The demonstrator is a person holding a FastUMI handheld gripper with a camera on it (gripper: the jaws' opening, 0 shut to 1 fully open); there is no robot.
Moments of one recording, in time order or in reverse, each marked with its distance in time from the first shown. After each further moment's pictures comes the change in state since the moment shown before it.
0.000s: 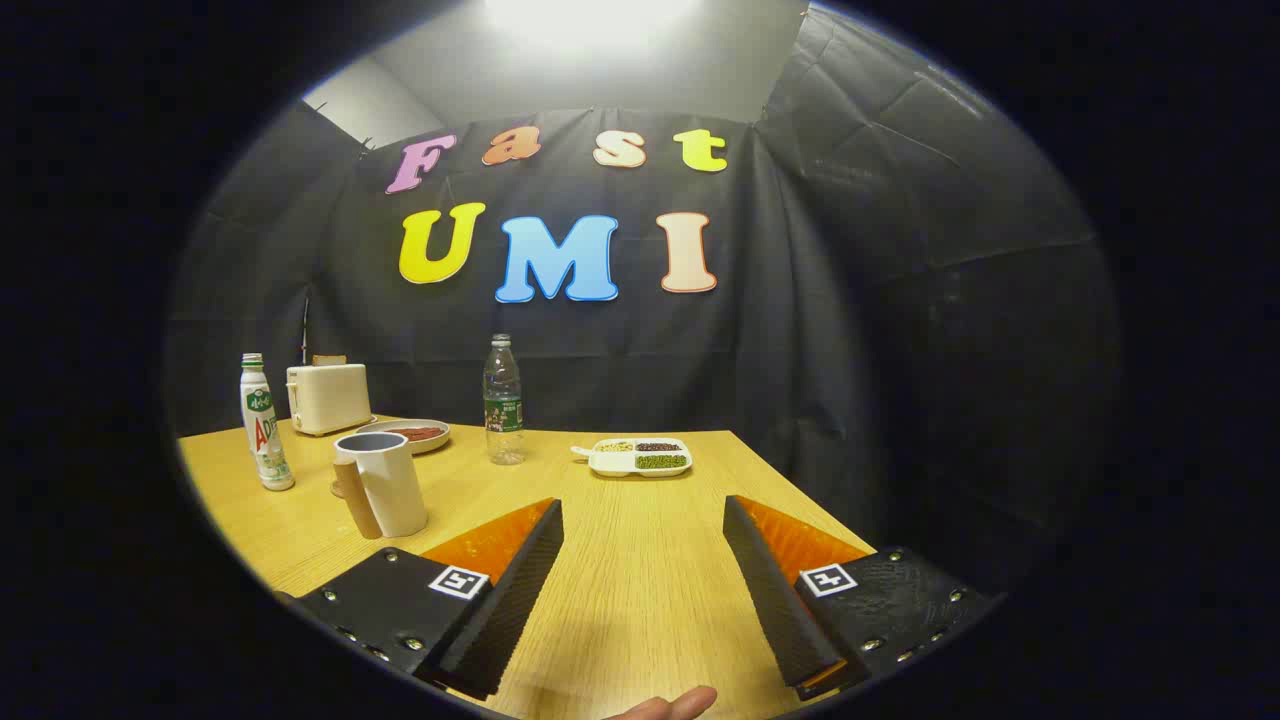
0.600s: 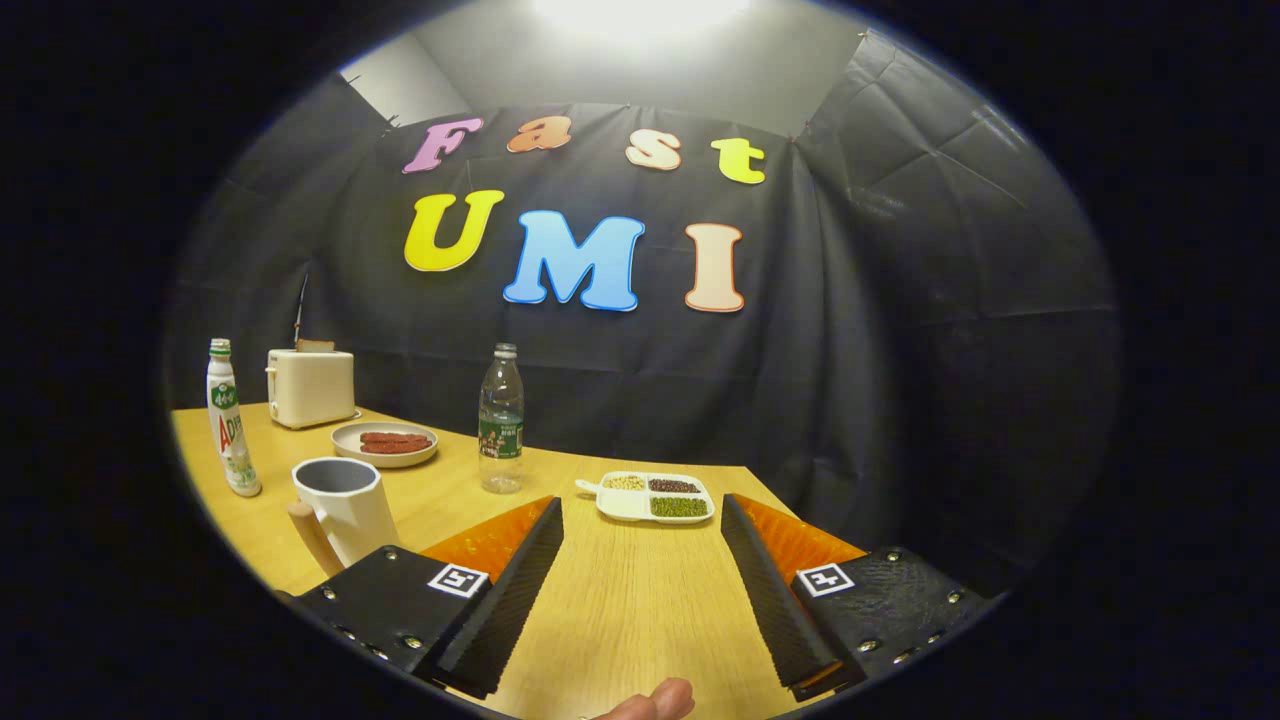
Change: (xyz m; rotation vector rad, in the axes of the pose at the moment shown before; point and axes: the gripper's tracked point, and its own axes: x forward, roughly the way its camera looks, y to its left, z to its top) arm 0.069 0.043 0.052 -0.070 -0.041 -0.036
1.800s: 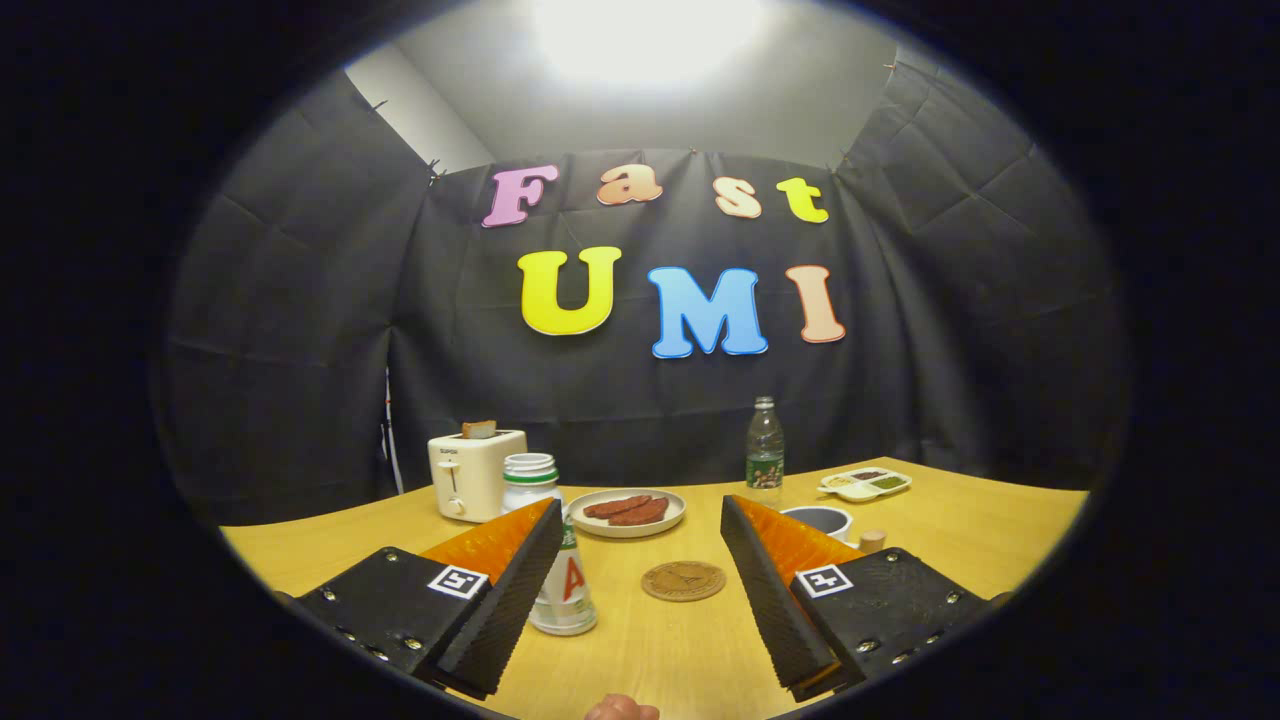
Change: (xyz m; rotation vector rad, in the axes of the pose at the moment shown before) arm -0.115 0.376 0.038 0.114 -0.090 0.157
